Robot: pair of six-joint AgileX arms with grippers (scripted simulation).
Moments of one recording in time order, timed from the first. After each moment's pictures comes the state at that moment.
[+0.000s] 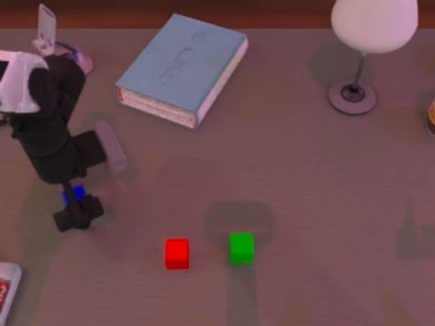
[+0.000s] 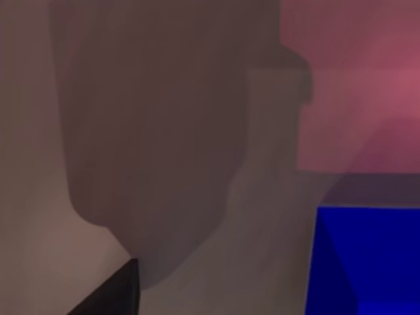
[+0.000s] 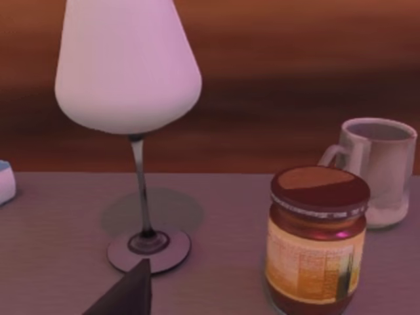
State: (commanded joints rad) left arm -0.18 2.07 1.20 -0.70 0.00 0.95; right arm 0.01 0.00 0.00 0.00 0.00 0.00
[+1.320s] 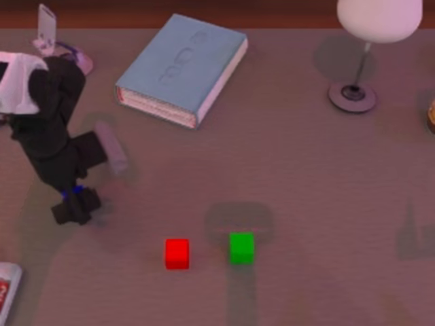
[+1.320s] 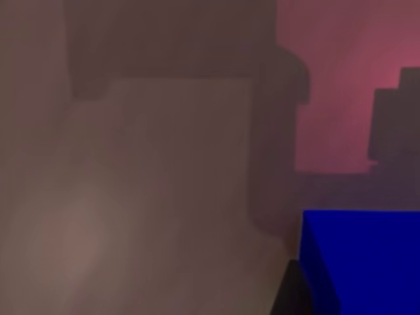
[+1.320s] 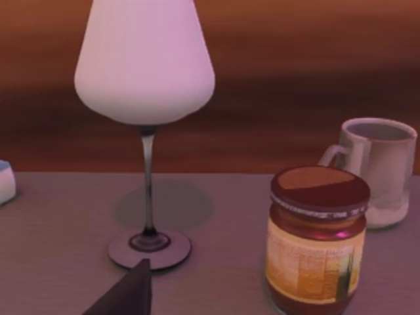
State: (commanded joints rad) left arm -0.18 2.07 1.20 -0.70 0.00 0.95; right arm 0.01 0.00 0.00 0.00 0.00 0.00
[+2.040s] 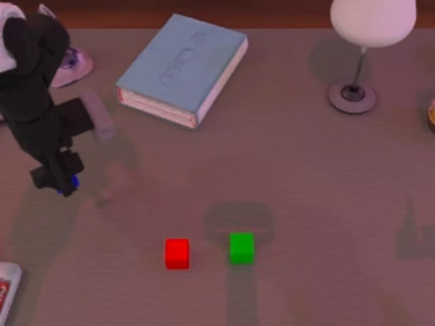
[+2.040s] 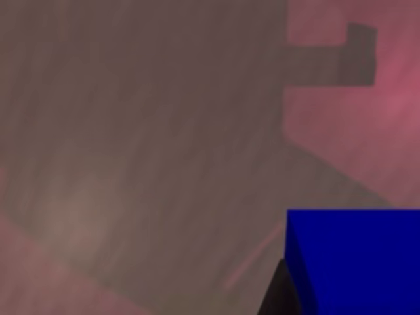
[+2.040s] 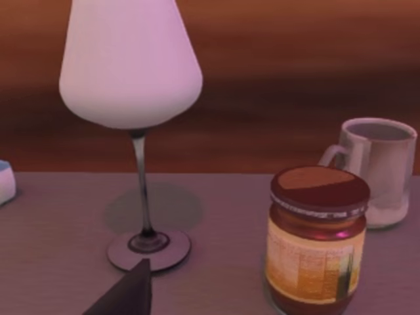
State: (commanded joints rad) left arm -0.16 1.91 1.35 -1.00 0.02 0.93; right arm 0.01 0.00 0.00 0.00 0.00 0.00
